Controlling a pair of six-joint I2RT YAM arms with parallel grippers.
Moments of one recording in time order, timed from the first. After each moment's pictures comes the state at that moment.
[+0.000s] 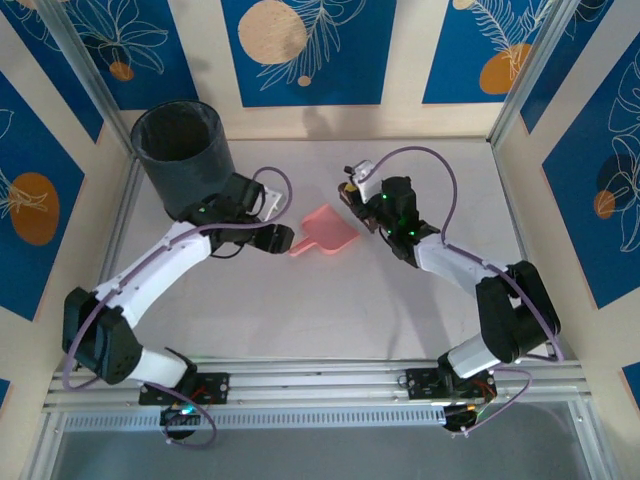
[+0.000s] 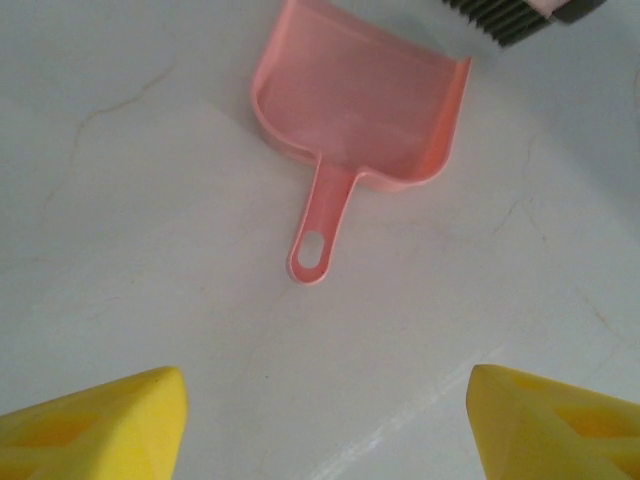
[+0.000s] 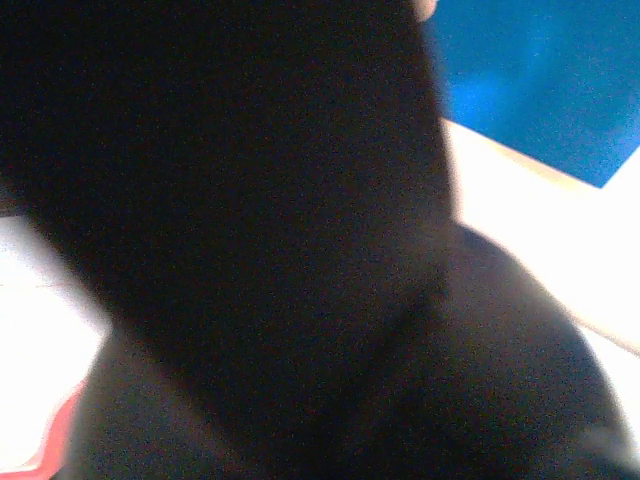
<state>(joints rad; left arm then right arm) -0.53 1.40 1.22 -0.75 0.15 -0.13 0.47 1.50 0.88 0.35 0.00 -0.26</state>
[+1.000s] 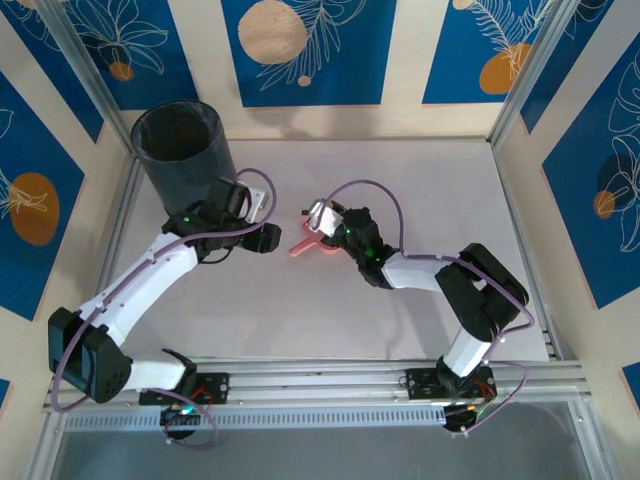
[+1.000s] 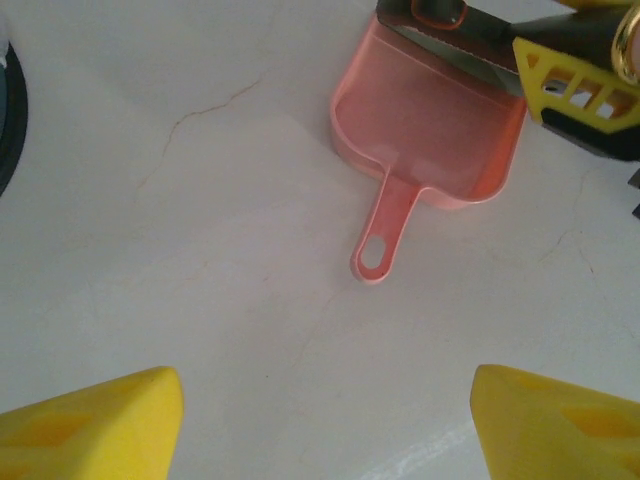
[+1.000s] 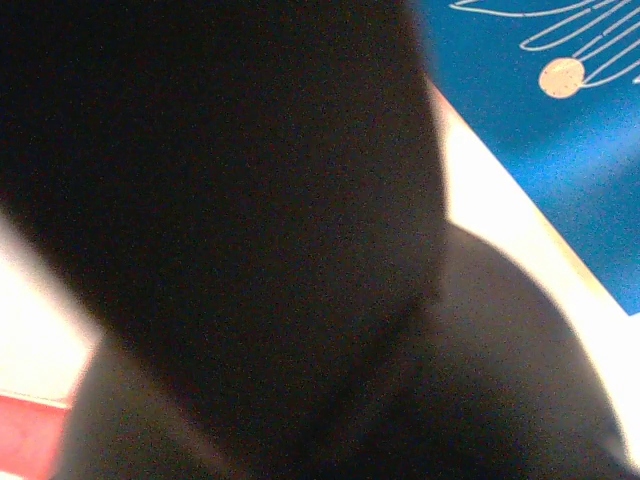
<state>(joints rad) -0.49 1.31 1.15 -0.73 0.06 -0.16 0.70 1.68 0.77 0.63 0.20 -0.64</state>
